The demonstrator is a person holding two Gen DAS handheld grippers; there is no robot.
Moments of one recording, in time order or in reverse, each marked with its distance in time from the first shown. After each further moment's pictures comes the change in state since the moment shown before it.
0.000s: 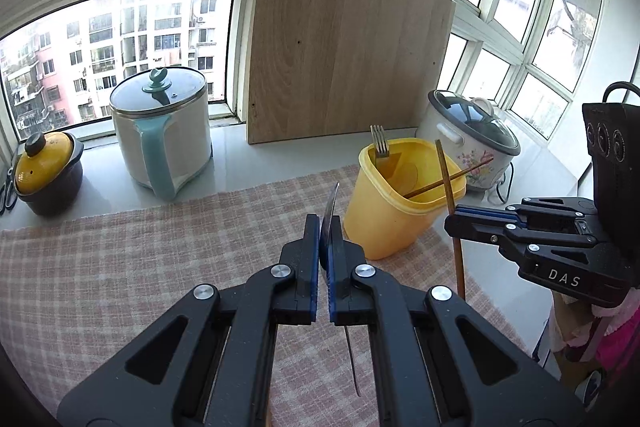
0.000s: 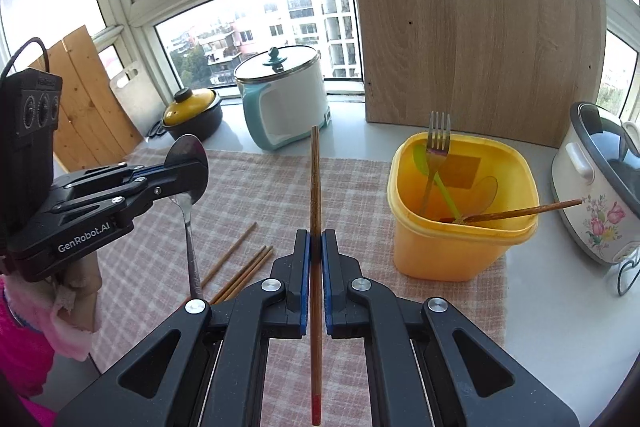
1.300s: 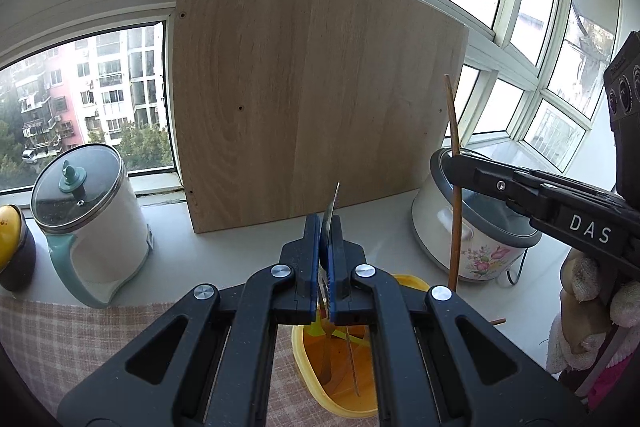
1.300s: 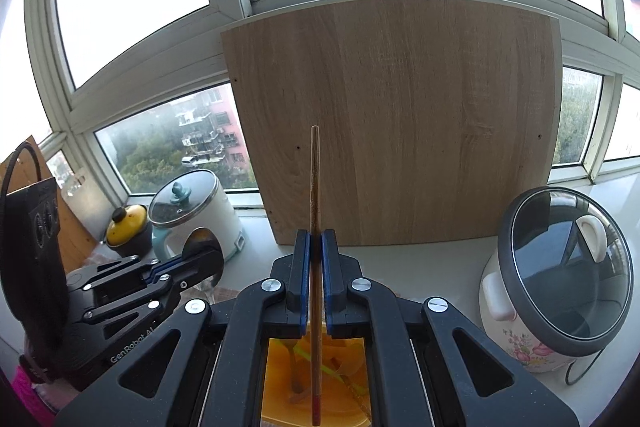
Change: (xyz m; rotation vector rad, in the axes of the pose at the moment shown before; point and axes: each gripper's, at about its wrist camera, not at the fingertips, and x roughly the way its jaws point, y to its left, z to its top) left arm 0.125 -0.071 0.121 -0.013 -0.066 0.038; right arm -0.003 -0.134 0.112 0.108 -0.184 -0.075
